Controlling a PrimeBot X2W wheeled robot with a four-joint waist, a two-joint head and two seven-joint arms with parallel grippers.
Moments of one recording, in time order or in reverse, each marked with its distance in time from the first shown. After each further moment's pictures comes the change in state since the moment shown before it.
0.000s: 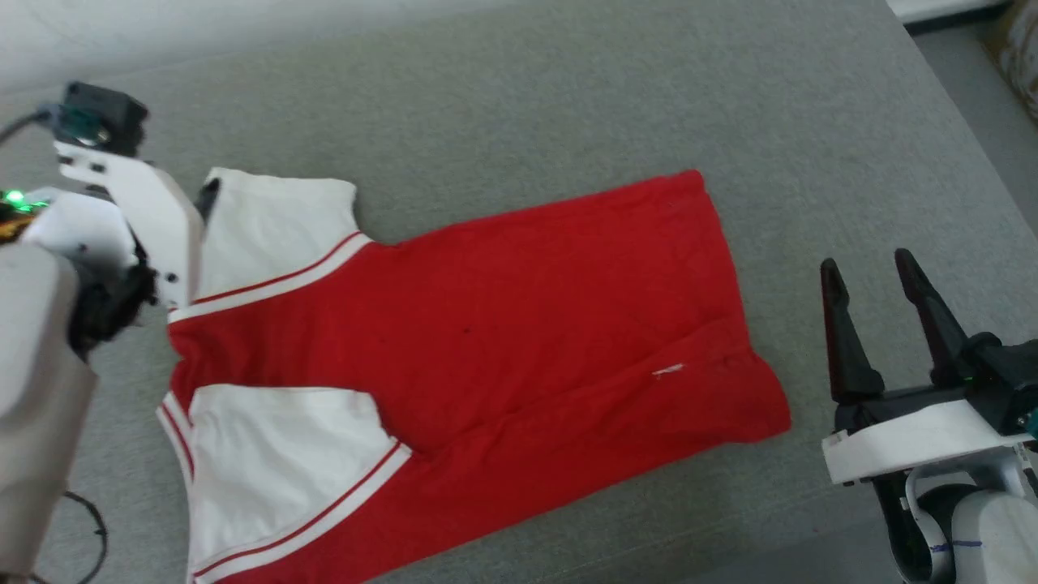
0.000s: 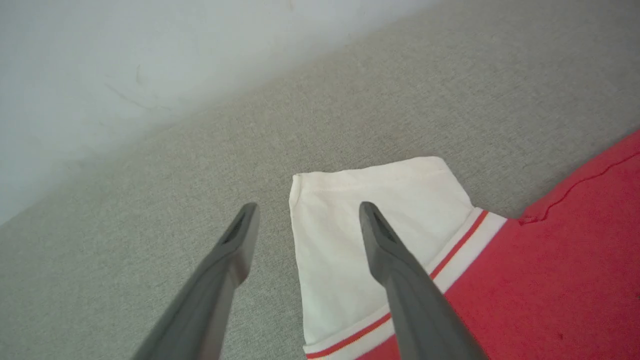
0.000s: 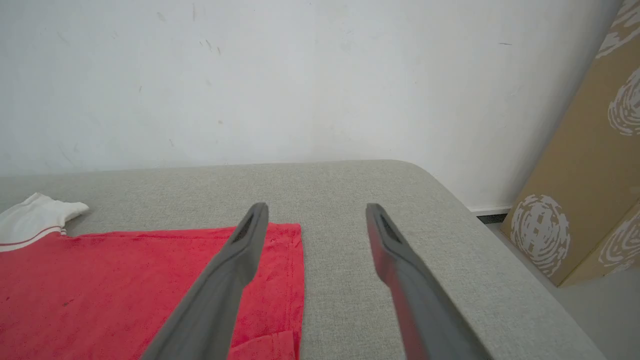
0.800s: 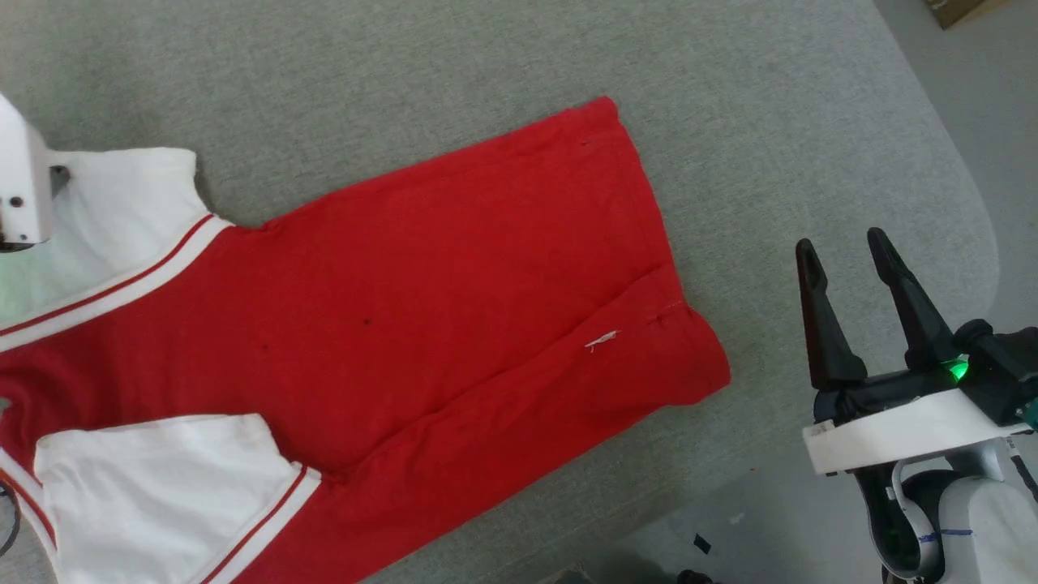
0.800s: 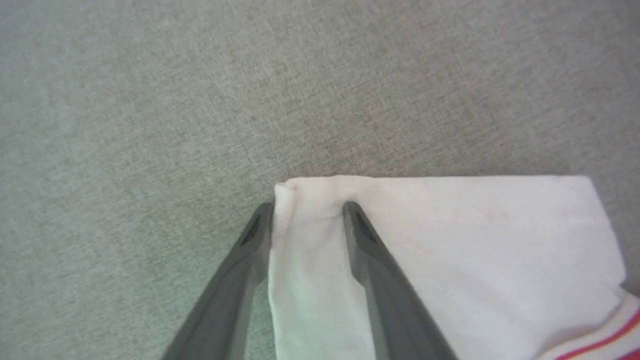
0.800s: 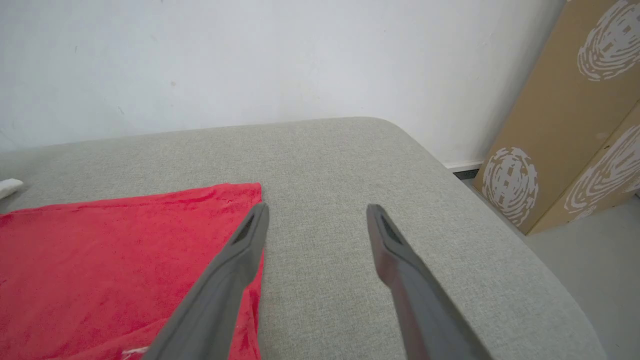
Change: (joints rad) left arm -0.198 0.122 0.029 0.178 -0.106 0.001 0.402; right arm -0.035 0.001 0.060 -0.008 0.110 0.000 -0.025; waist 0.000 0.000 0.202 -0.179
